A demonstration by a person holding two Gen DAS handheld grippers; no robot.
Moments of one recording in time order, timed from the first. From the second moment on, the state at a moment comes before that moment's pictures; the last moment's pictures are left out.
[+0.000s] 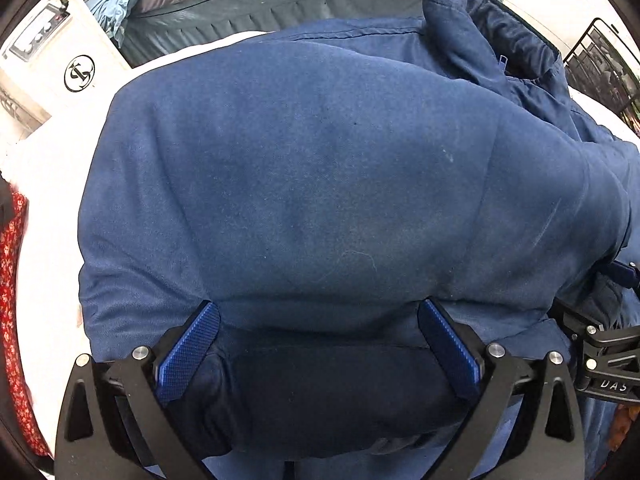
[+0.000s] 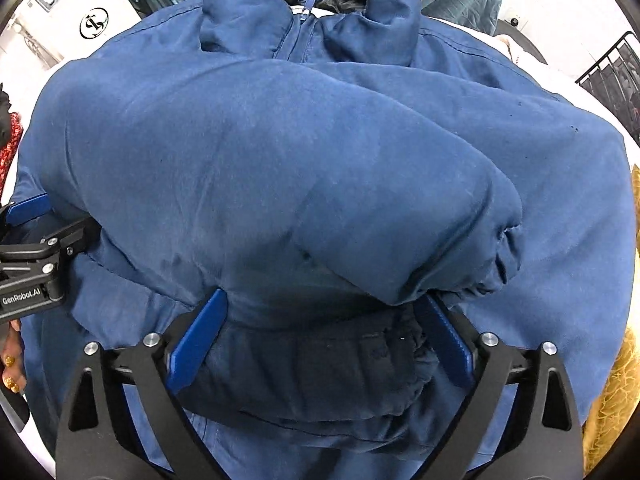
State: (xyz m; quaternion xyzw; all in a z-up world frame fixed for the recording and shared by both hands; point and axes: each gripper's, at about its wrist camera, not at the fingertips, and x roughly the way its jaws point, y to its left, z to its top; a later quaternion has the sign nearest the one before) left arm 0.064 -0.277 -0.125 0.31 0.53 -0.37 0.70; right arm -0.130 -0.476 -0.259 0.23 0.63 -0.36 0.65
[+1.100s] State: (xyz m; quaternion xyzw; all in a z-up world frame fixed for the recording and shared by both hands) left arm 0.041 -0.060 -0.063 0.20 0.58 -0.36 0.71; right arm -0.373 -0.361 -0.159 0.43 0.48 -0.39 0.65
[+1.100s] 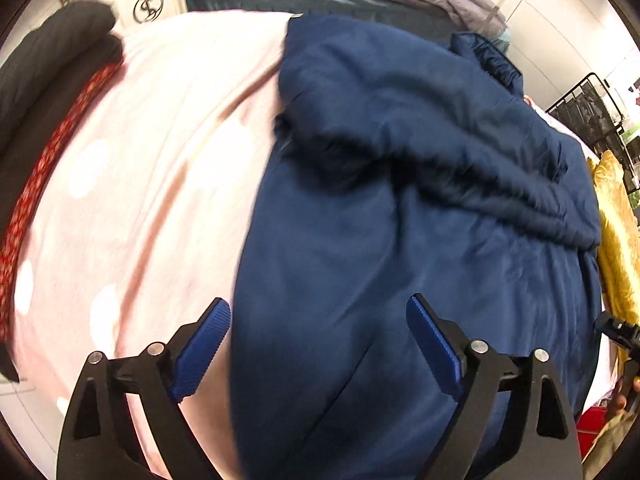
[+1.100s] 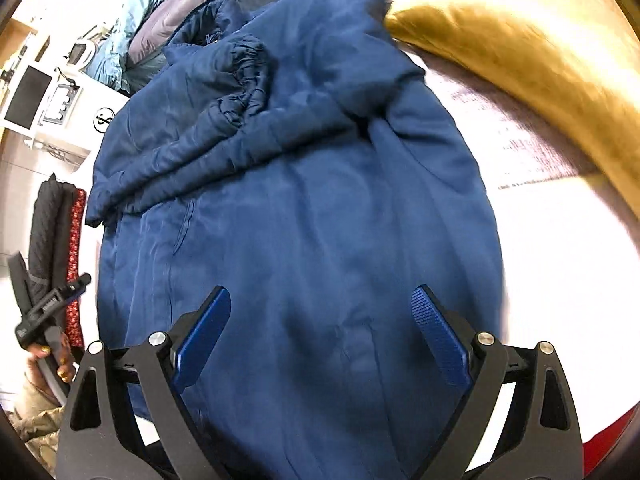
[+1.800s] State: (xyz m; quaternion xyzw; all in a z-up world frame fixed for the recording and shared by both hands) left arm 0.019 0.034 -0.090 0.21 0.63 -0.38 0.65; right arm -0.476 -0.316 -0.143 0.49 0.44 -0.38 0.64
